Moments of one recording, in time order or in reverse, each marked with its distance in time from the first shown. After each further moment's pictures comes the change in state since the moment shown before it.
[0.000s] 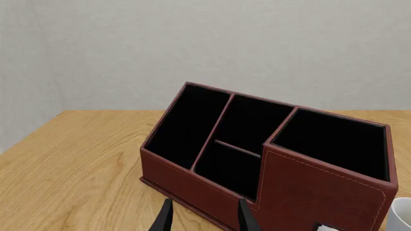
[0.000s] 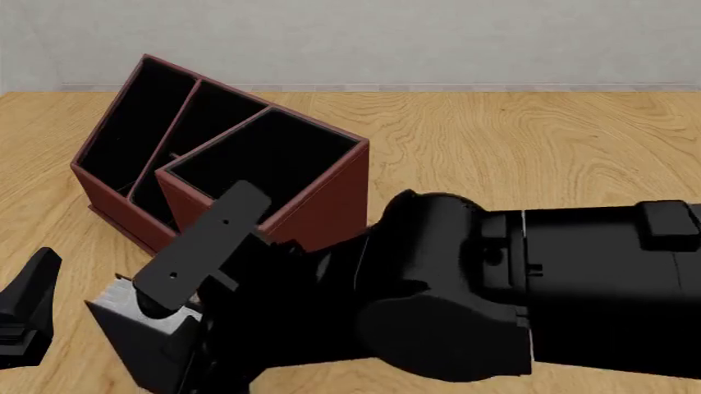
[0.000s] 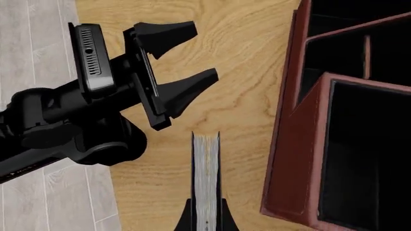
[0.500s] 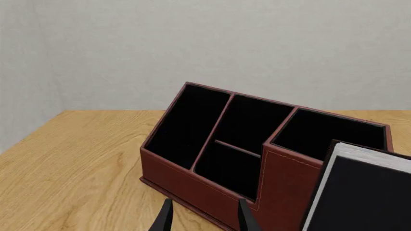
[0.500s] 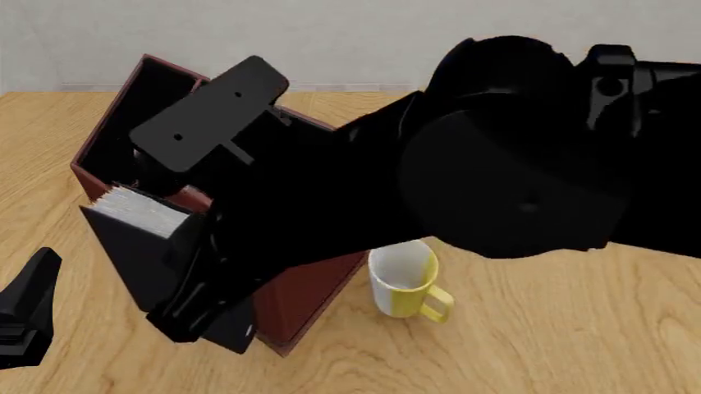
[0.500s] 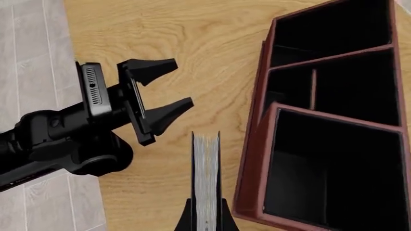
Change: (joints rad) left arm 0.000 0.000 0.000 0.000 0.000; right arm -0.076 -0.056 -0.184 0.194 -0.090
